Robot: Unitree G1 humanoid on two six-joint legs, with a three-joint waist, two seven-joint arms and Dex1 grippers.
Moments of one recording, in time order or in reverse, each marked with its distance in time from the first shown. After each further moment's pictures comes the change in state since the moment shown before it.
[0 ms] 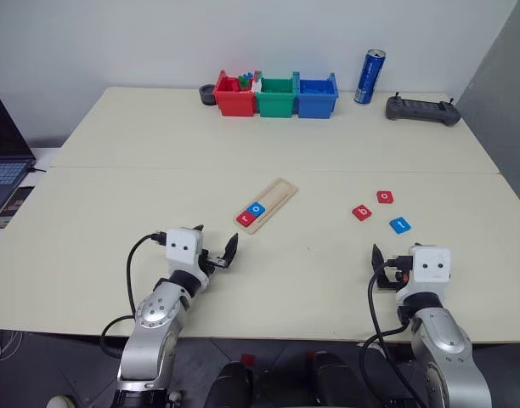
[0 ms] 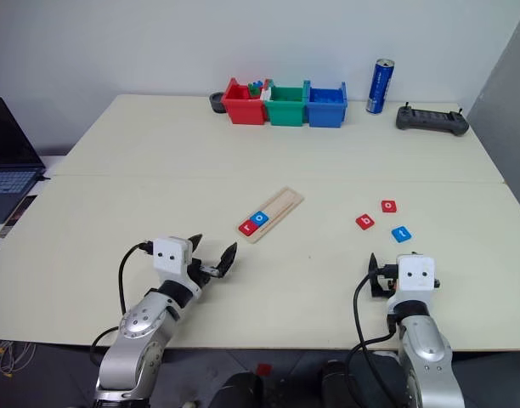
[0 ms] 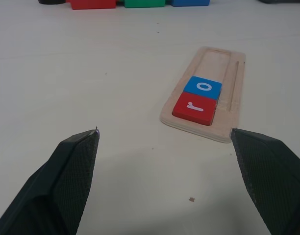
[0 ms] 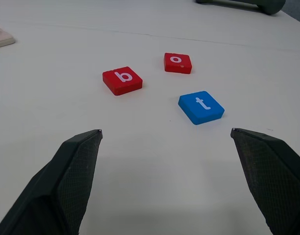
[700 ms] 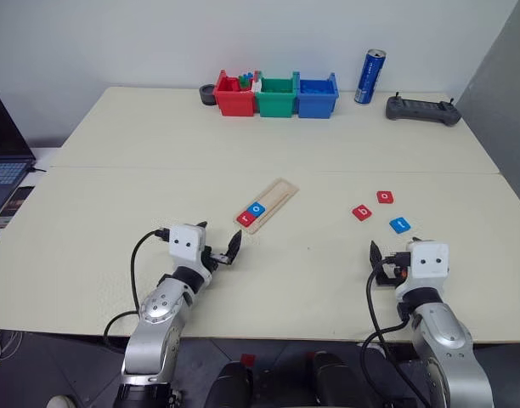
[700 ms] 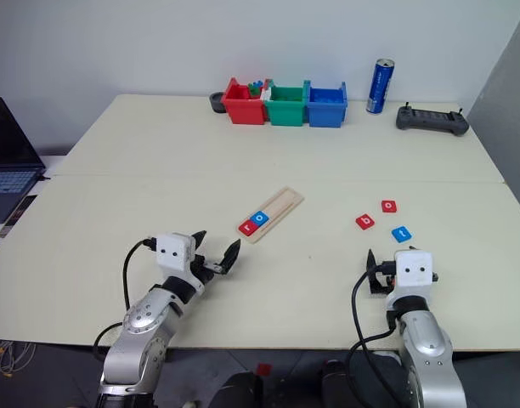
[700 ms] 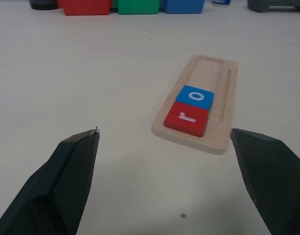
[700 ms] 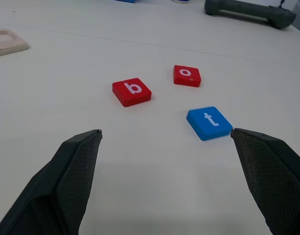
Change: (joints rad) left arm -0.061 0.050 -0.012 0.041 -0.017 -0.013 -0.087; right arm -0.052 -0.080 0.011 0.022 0.002 -0.002 0.070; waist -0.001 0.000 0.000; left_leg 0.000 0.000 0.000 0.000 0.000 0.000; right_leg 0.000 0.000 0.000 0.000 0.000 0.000
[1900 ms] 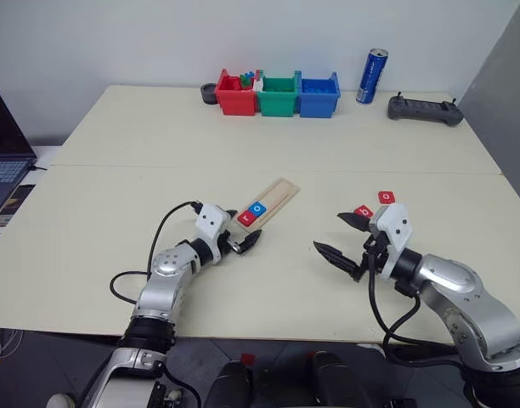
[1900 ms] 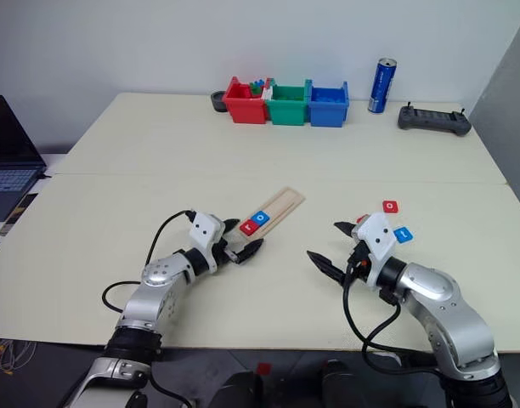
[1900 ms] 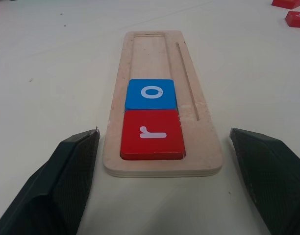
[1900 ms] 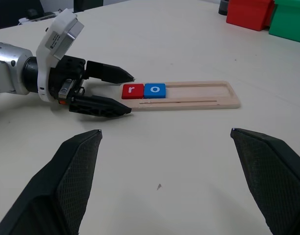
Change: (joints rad) left arm -0.340 0.077 -0.075 0.541 0.057 -0.201 -0.281; right arm -0.283 -0.311 0.070 -0.017 0.412 0.185 0.489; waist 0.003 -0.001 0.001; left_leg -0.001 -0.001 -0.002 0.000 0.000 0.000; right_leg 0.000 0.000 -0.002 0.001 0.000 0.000
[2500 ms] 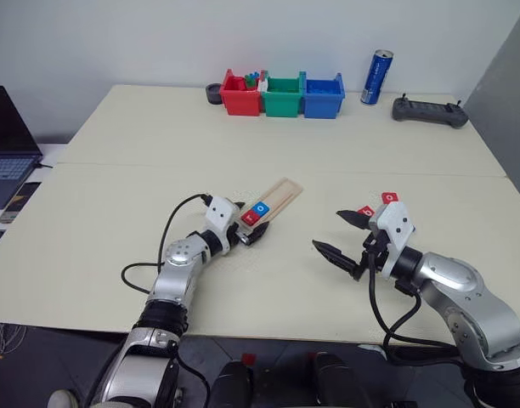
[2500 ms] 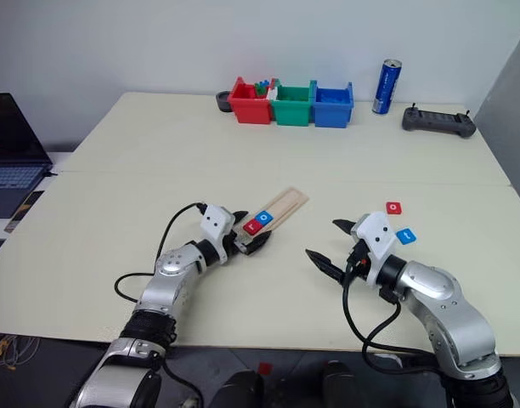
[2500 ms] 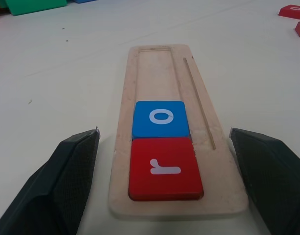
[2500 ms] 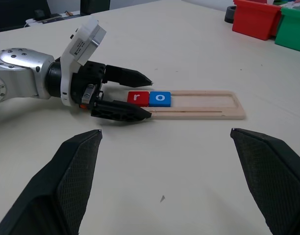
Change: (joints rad) left arm -0.129 -0.058 -0.009 0.212 0.044 -0.128 -0.005; right arm -0.015 -0.006 0.000 -0.005 0.003 0.002 0.001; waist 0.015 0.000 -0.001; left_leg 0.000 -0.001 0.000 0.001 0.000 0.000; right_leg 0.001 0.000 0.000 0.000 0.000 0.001
